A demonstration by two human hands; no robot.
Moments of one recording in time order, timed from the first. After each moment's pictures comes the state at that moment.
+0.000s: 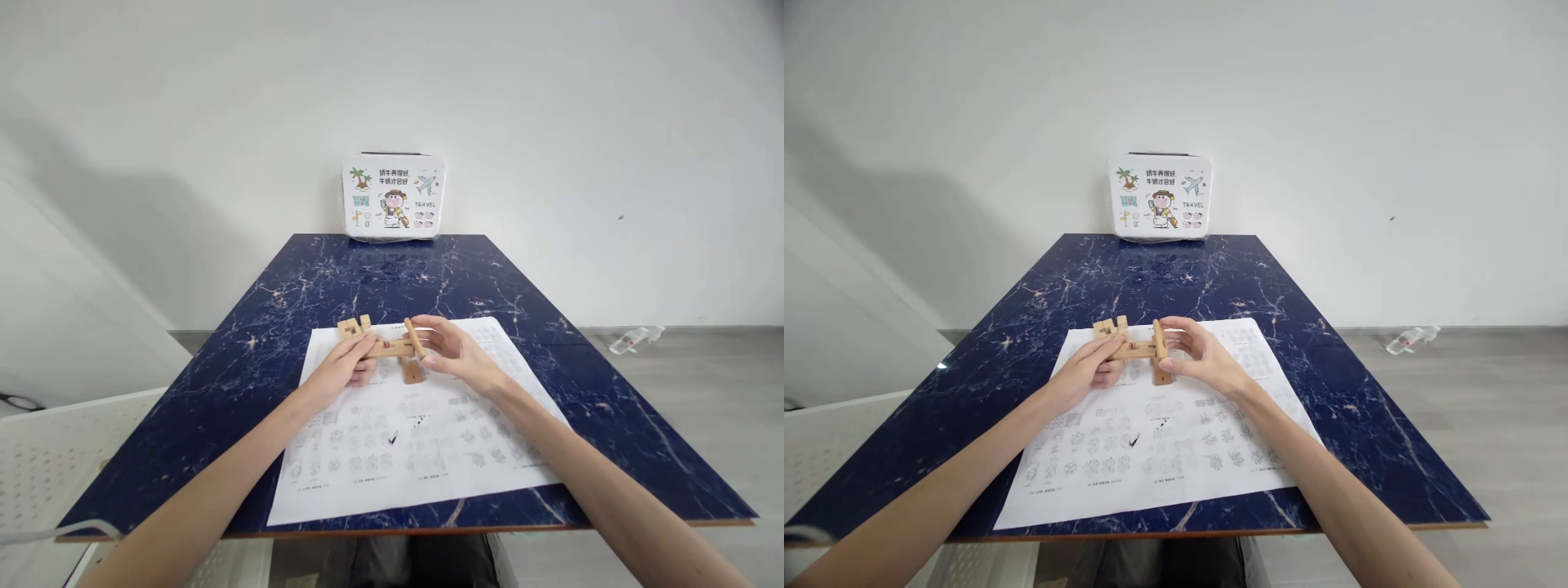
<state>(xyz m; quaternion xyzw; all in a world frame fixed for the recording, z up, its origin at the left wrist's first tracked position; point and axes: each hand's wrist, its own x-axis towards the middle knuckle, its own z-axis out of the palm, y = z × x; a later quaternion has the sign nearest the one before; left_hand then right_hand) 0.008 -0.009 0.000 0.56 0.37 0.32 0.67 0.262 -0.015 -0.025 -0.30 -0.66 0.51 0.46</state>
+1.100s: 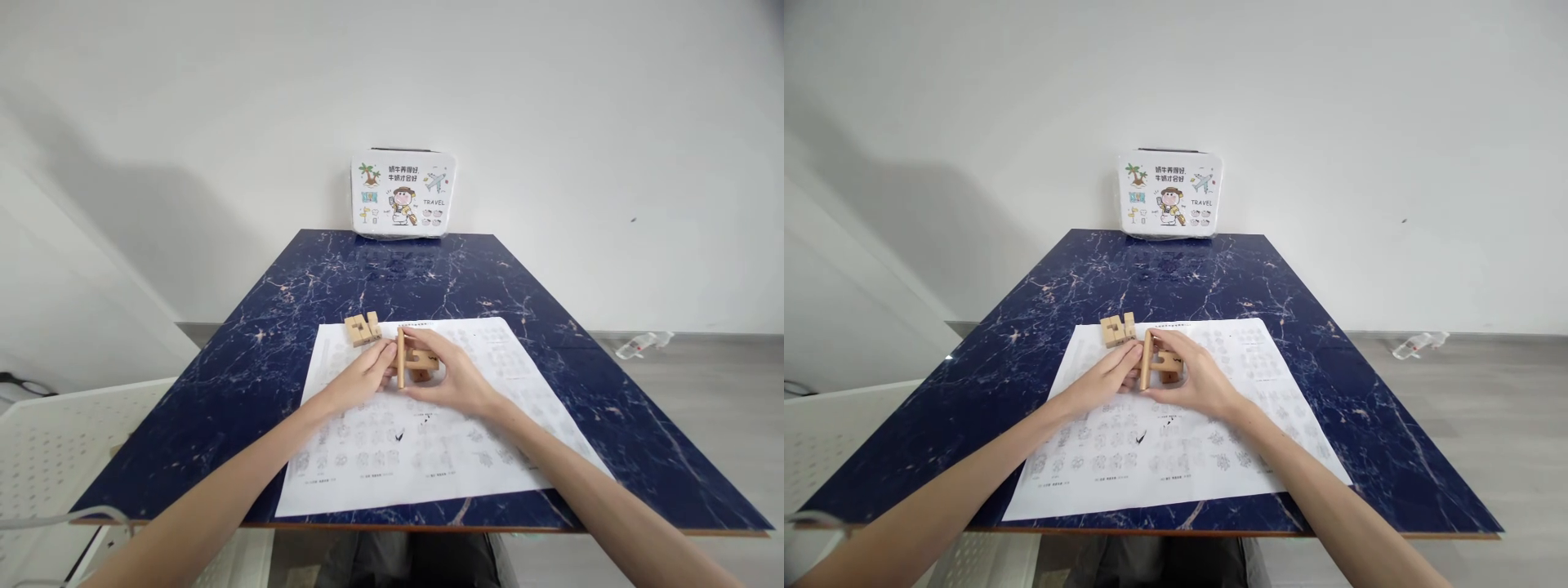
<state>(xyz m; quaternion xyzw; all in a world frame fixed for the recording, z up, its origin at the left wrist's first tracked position) 0.023 -0.027 -0.006 0.64 0.39 0.28 0.59 0.235 -0.039 -0.022 -0.34 -0.79 0.29 0.42</state>
